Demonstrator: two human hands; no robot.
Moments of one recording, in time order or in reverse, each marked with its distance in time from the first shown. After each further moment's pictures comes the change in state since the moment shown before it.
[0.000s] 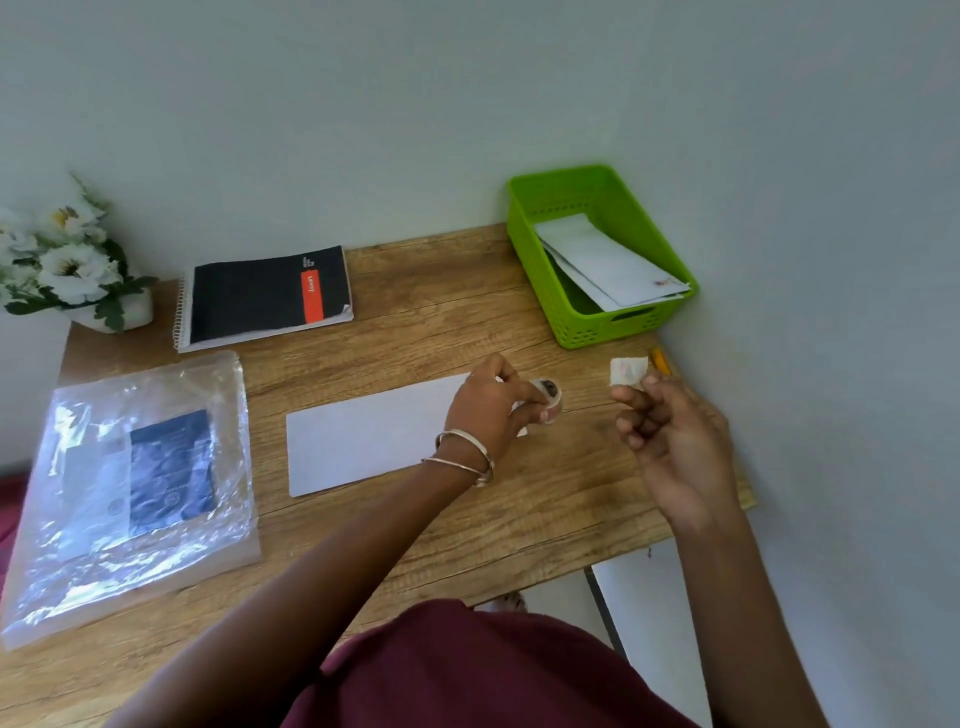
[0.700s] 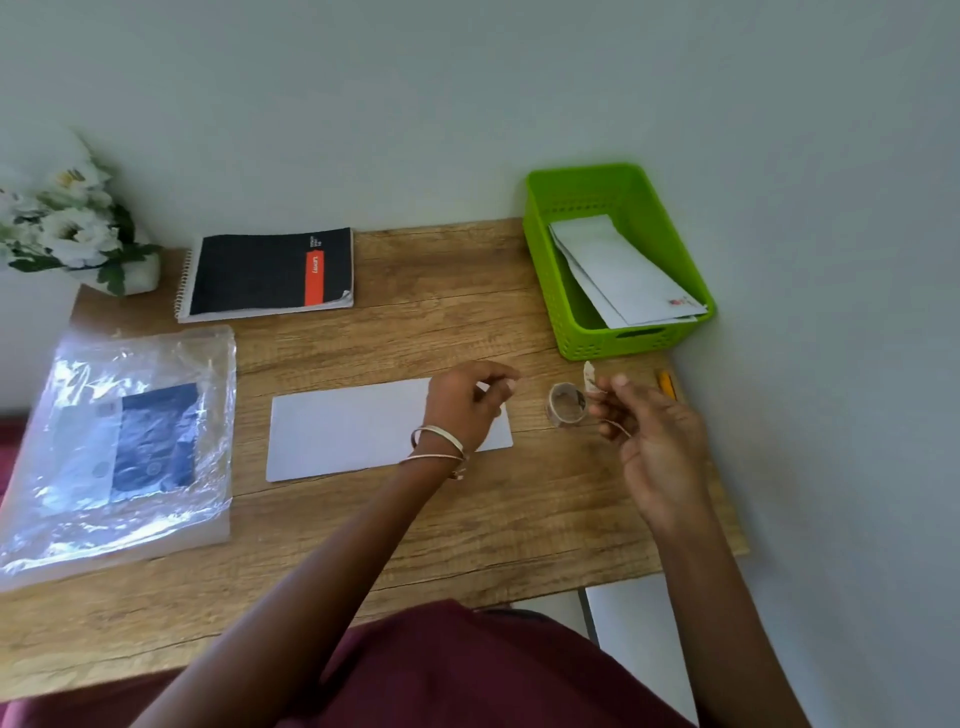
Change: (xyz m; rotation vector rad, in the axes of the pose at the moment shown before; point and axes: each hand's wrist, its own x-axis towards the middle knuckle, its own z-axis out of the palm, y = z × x) left_hand 0.016 -0.006 0.007 -0.253 0.153 -0.281; right_hand 0.044 0.003 -0.003 -0.093 -0.136 -0.003
